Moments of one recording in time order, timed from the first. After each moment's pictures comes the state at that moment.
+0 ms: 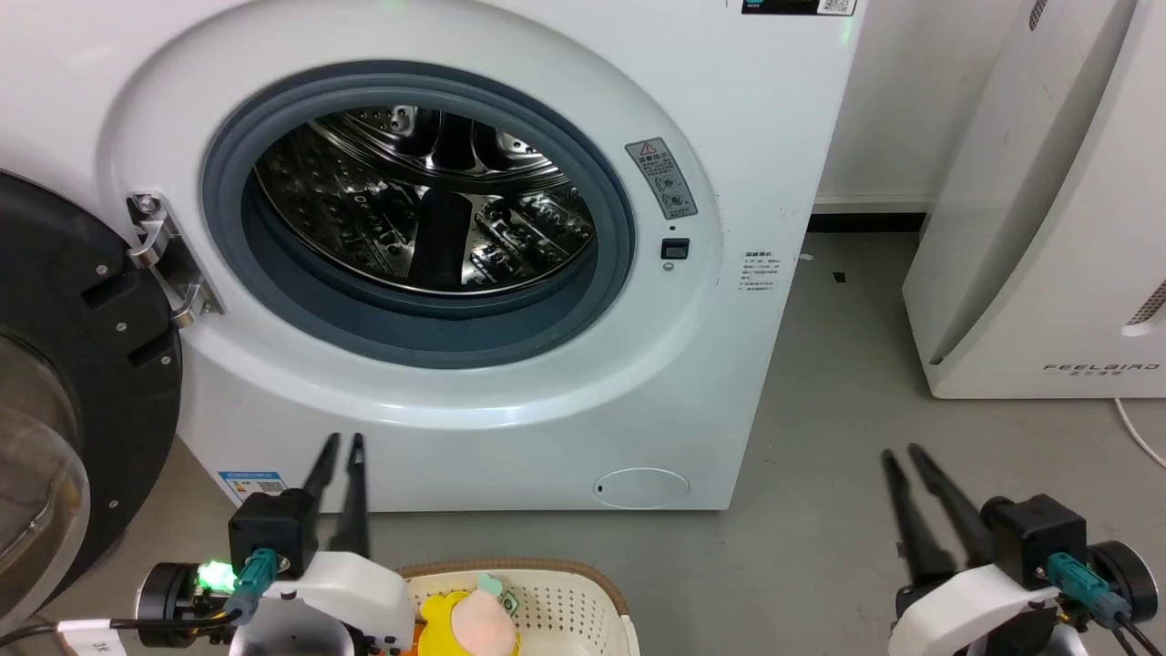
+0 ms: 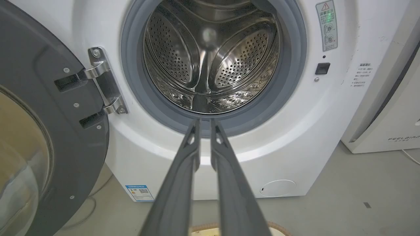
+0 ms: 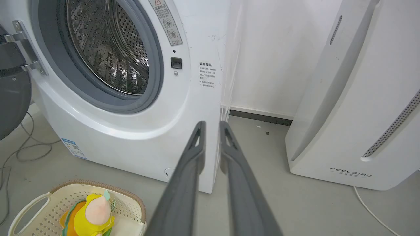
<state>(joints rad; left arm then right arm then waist) -0.01 0.05 0.00 0.00 0.00 0.00 0.00 0.01 -0.05 0.00 0.00 0.01 0.13 0.00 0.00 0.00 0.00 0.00</state>
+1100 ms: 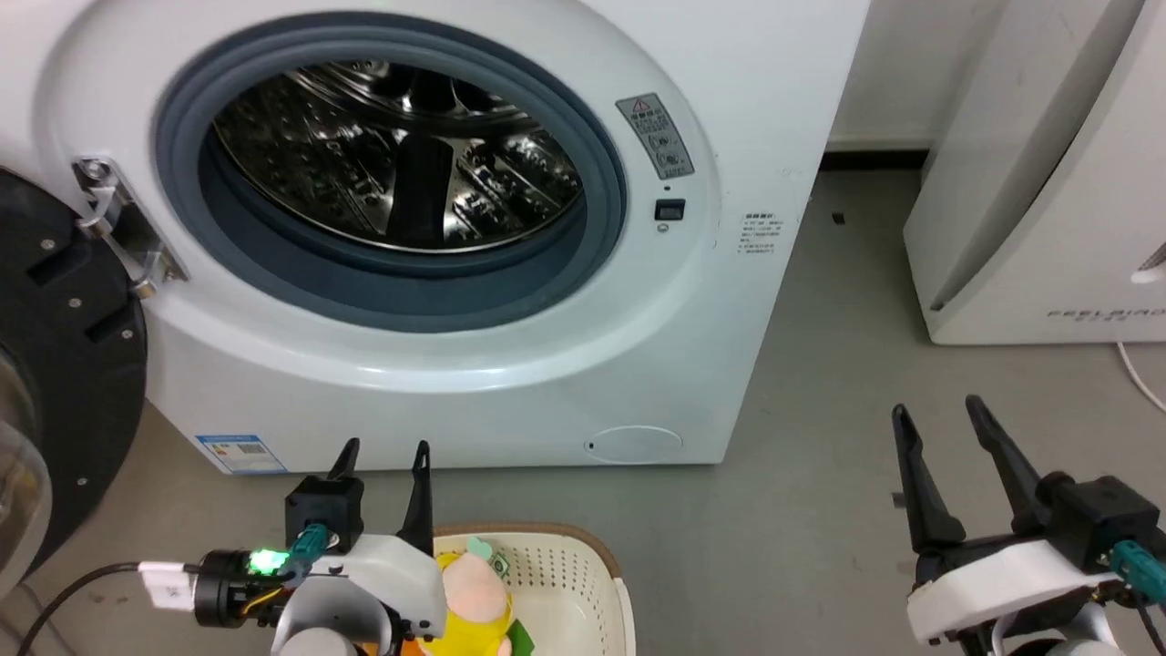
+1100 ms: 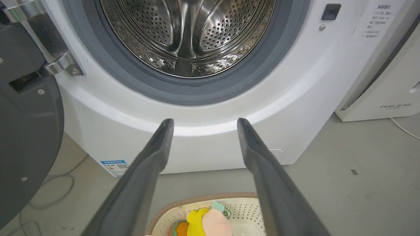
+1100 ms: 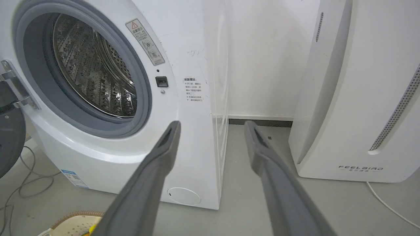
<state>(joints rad) -0.12 0.05 -0.06 0.25 -0.03 0.02 -0.06 -0.01 -0.05 -0.02 -0.04 0.12 0.13 -0.07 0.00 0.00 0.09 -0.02</state>
